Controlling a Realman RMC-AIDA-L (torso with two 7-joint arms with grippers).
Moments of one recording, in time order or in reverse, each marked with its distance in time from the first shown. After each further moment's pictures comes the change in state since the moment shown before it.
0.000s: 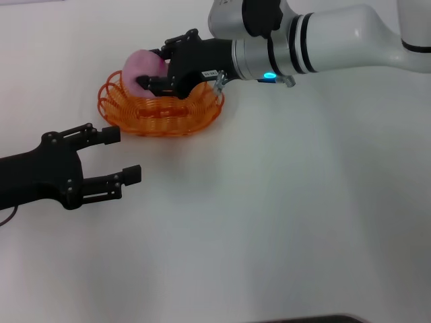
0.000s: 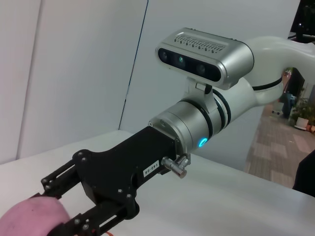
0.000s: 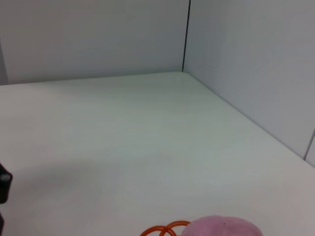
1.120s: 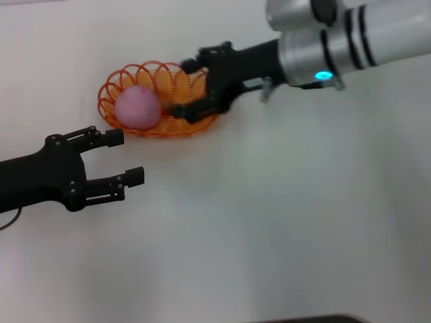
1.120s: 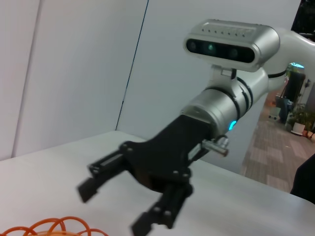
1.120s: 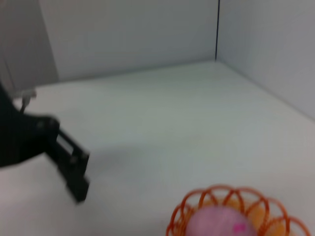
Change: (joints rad) left arm -0.002 0.001 -0.001 -0.023 0.000 0.001 -0.003; right arm -0.200 -0.075 0.019 -0.364 -0.273 -0.272 0.334
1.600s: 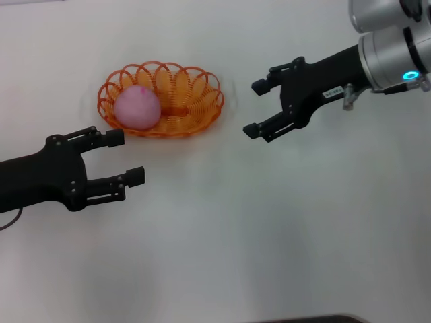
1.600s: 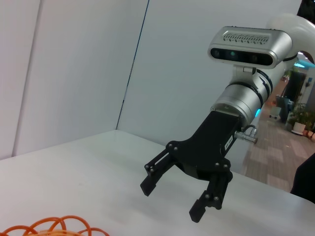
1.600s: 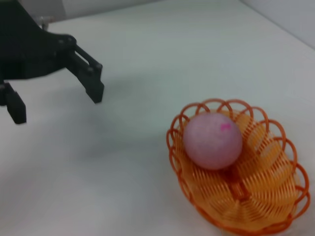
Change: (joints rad) left arm 0.000 0.000 0.003 -0.001 0.000 -0.004 -0.004; right arm -0.087 -0.002 0.308 -0.201 -0.395 -0.345 0.112
